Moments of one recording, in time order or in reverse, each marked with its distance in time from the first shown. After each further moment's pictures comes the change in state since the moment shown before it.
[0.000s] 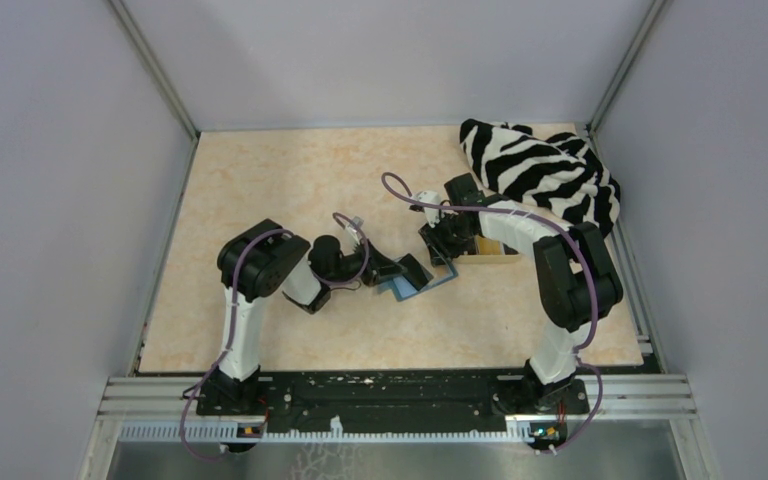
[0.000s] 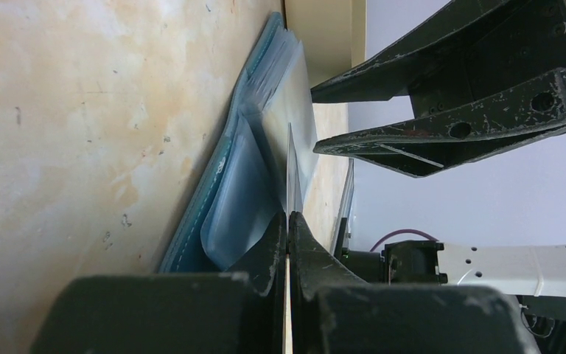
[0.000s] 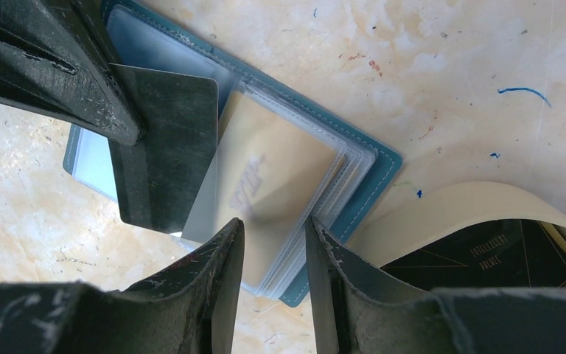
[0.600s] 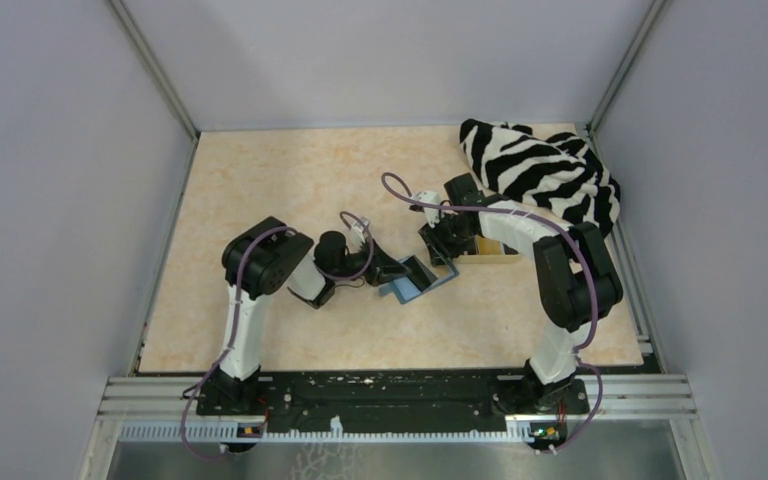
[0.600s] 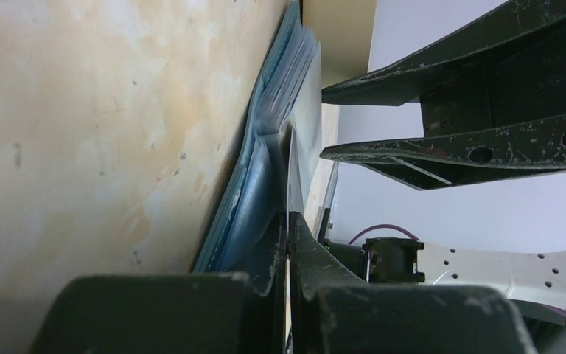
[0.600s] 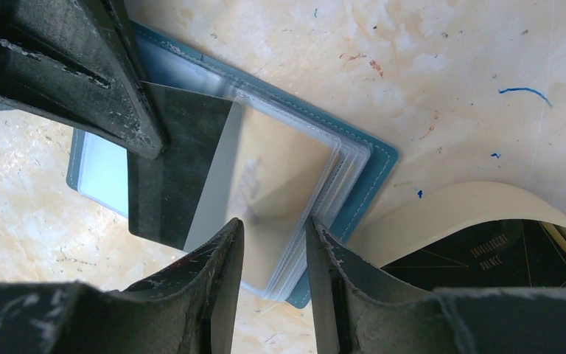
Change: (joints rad) left arm -0.002 0.035 0.060 -0.073 0.054 -0.085; right arm 0.001 0.000 0.000 0.000 0.000 0.000
